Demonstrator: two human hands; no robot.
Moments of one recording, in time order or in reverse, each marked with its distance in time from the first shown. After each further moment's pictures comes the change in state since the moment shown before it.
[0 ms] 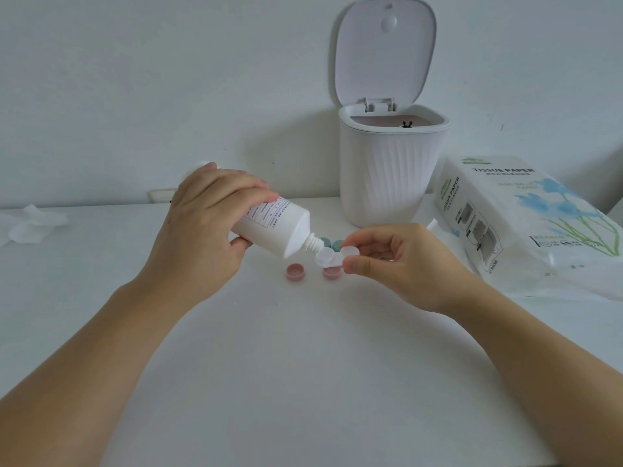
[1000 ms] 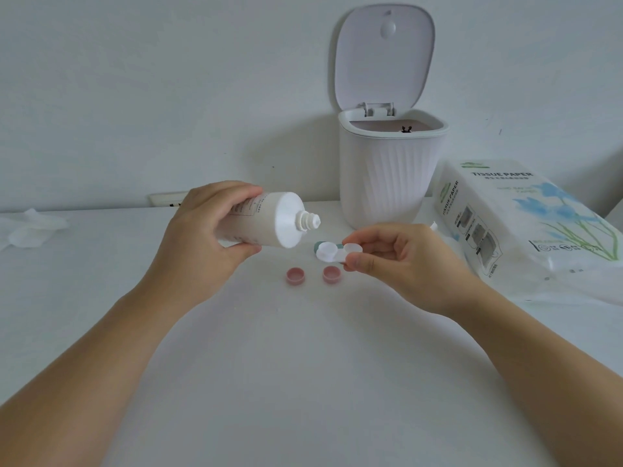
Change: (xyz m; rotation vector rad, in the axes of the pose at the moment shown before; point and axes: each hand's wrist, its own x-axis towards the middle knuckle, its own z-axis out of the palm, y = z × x) left_hand -0.009 0.003 0.000 -0.291 -0.021 -0.337; right_hand -0.002 -0.007 -0.001 0.086 0.046 0.043
